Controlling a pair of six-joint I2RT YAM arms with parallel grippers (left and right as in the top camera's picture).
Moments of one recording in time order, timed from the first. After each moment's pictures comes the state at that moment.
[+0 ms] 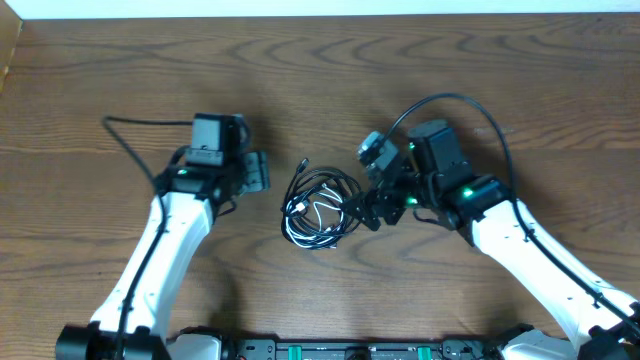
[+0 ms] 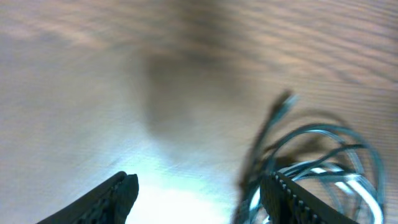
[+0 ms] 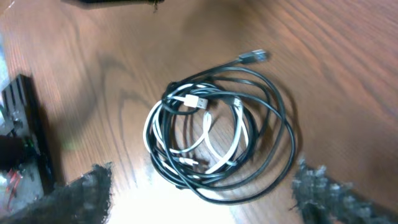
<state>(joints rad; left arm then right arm) -0.13 1.38 0.93 -0.63 0.05 -0.27 0.51 1.42 0.92 -0.37 -0.57 -0.11</state>
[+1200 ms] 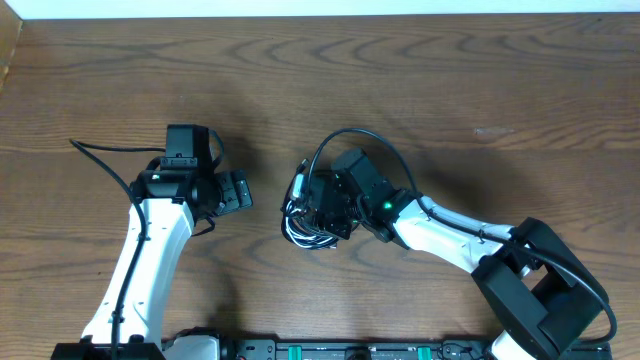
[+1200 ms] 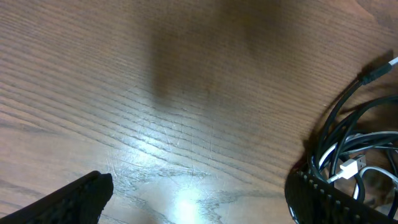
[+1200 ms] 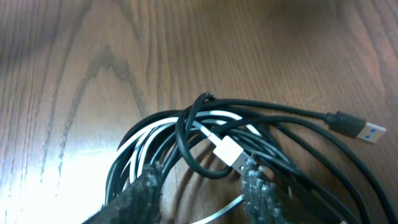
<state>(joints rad) -0.01 1.35 0.93 -0.87 0.00 -0.31 0.75 1.79 0.92 0.02 -0.45 -0.42</state>
